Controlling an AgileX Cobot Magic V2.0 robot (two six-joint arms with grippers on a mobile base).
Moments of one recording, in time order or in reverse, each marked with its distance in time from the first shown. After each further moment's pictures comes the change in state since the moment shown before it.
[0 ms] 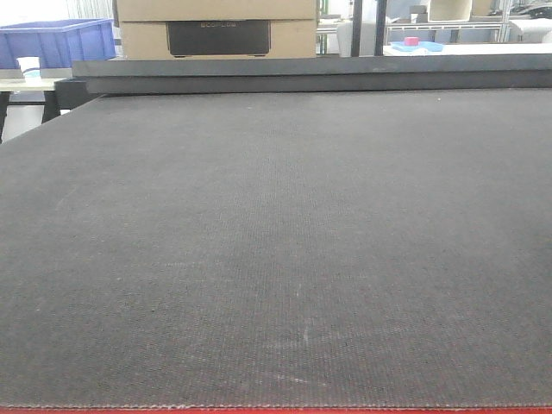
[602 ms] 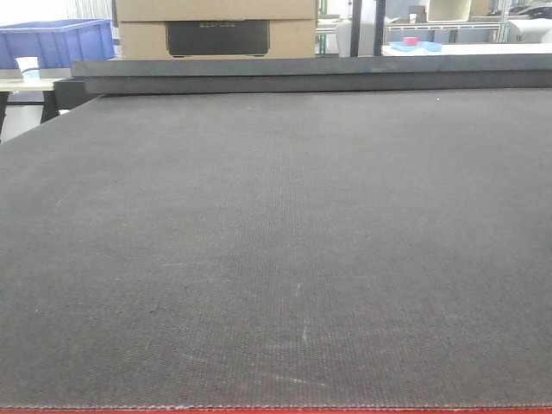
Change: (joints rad) left arm -0.205 -0.017 0.009 0.036 -0.004 0.000; right arm 0.000 -0.013 0.002 -0.089 0.004 0.071
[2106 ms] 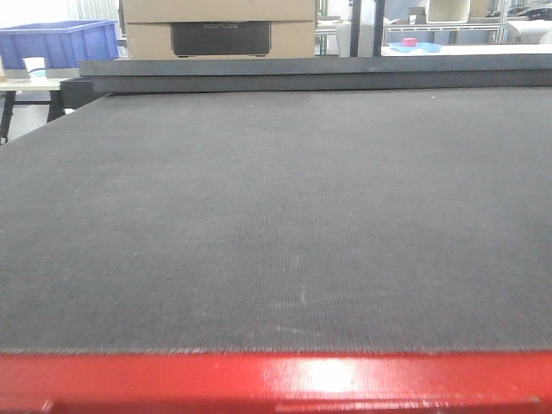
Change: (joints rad) left arm 0.000 0.000 0.000 0.009 -0.004 0.000; right arm 0.000 0.000 0.000 0.002 0.012 0.000
